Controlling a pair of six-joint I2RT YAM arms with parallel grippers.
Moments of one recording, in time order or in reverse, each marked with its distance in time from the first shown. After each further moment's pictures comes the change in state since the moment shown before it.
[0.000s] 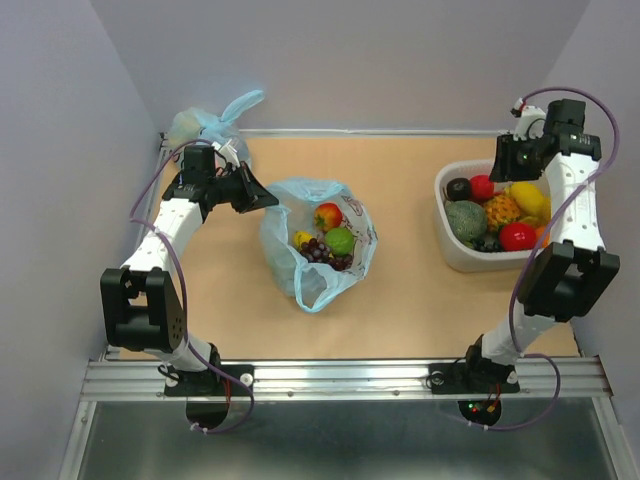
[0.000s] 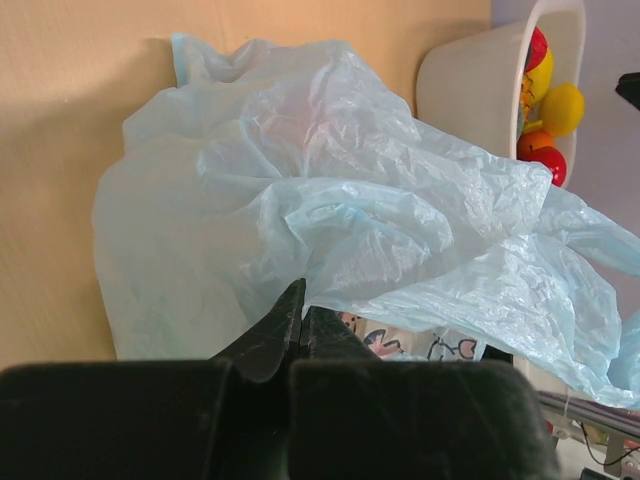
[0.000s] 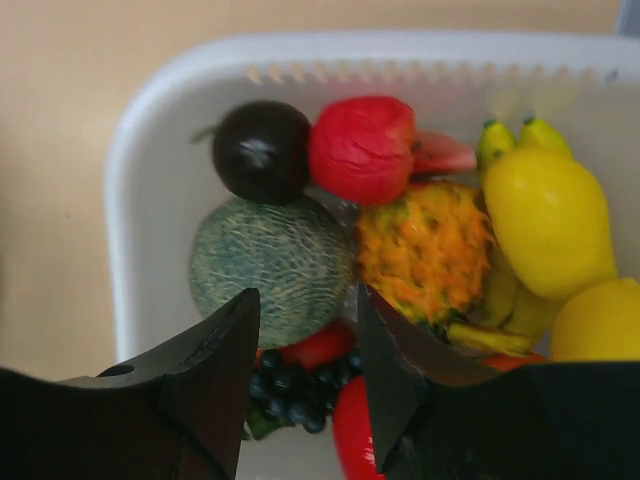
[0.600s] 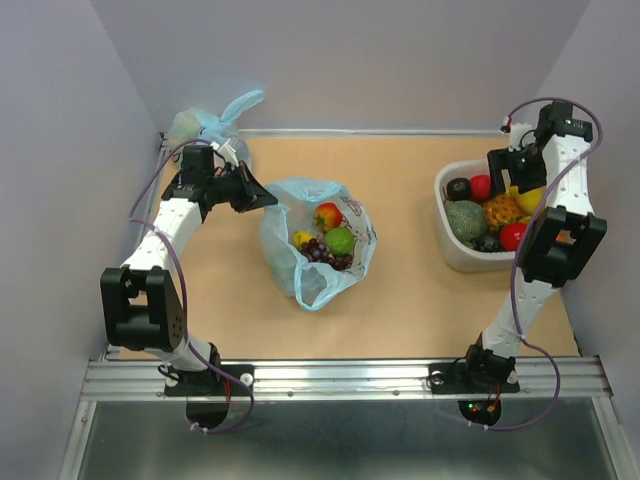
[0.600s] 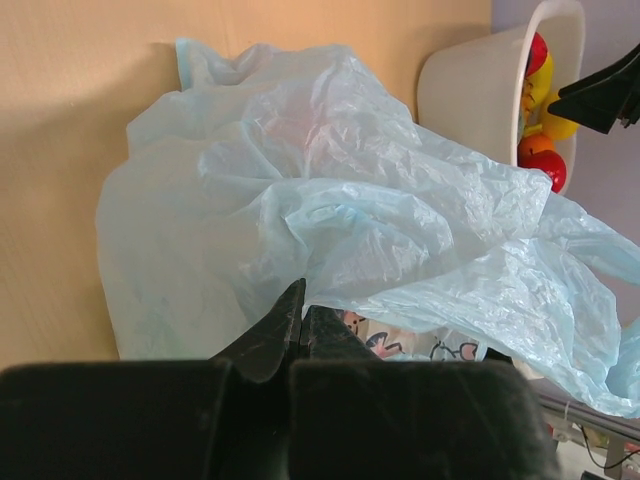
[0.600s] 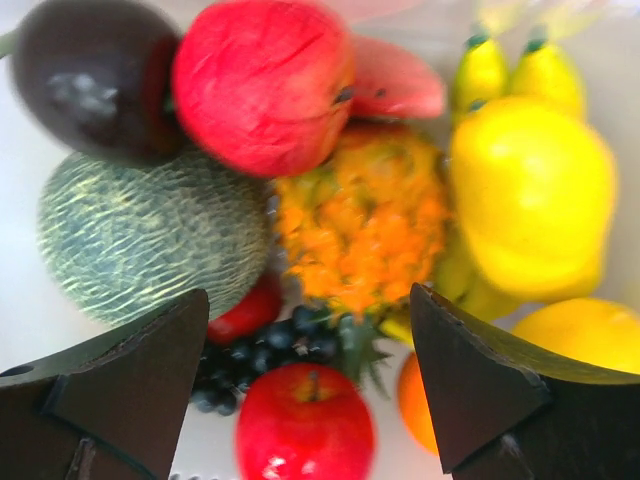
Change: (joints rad) left arm 0.006 0.004 -0.002 0.009 0.002 0.000; right arm -0.088 0.332 0.253 -0.317 0.090 -0.199
